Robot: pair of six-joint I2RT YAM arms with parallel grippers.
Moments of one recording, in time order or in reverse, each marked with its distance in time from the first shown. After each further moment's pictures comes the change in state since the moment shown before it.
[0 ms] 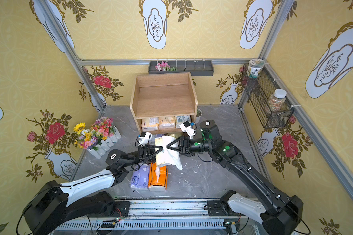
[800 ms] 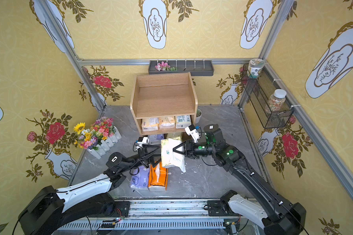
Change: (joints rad) left arm -0.003 -0.122 -0.100 -0.205 -0.179 -0.014; right arm -0.074 -0.077 -0.105 -0.100 0.049 -0.095
